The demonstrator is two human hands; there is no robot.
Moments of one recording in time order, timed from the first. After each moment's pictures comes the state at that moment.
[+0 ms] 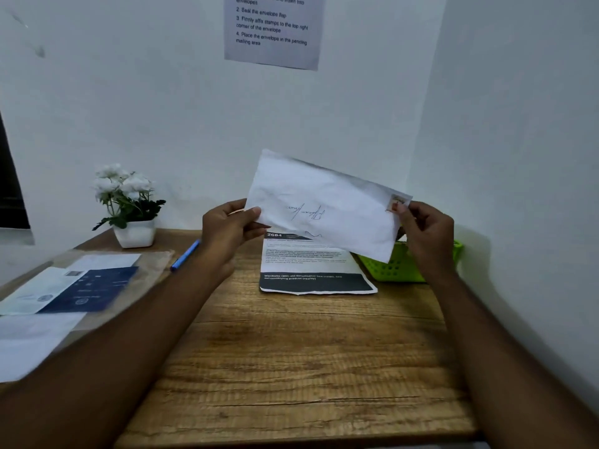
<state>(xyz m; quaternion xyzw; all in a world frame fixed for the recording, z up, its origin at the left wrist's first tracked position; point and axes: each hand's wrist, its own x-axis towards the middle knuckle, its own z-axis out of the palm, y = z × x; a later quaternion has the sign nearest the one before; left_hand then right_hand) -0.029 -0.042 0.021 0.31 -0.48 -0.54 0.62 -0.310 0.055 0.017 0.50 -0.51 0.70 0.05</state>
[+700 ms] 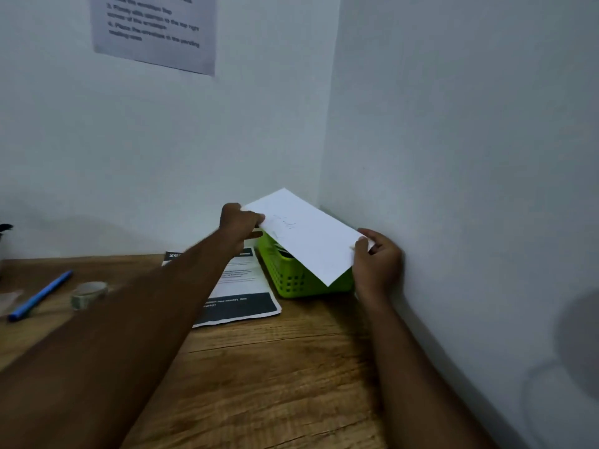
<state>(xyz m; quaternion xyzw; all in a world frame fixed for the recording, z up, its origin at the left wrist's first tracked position) -0.227 -0.086 0.053 0.36 -0.58 -0.55 0.48 -0.375 0.079 0.003 0.27 -0.61 0.73 0.14</state>
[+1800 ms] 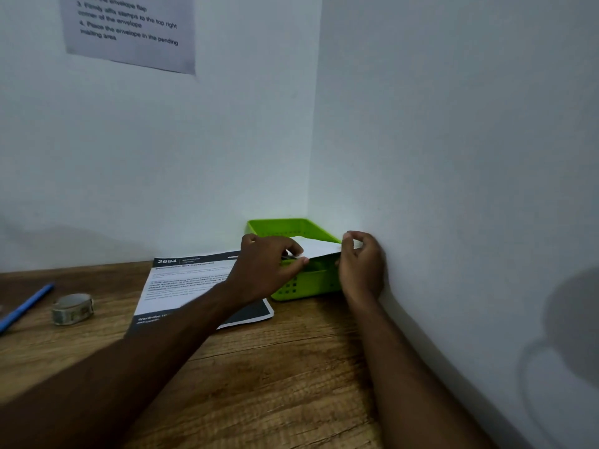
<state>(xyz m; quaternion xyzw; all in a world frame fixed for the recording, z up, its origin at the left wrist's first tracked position) -0.229 -0.010 0.011 0.18 -0.88 -0.08 0.43 -0.379 0.069 -0.009 0.26 -0.69 0.67 0.11</state>
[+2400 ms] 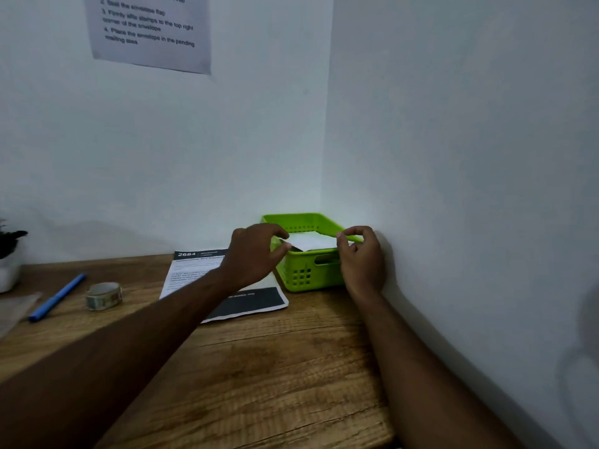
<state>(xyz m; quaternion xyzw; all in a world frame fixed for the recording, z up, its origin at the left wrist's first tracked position) -0.202 -0.033 0.015 0.25 -0.88 -0.05 0.40 -0.368 0.069 -0.013 0.32 -0.70 0.62 0.11</state>
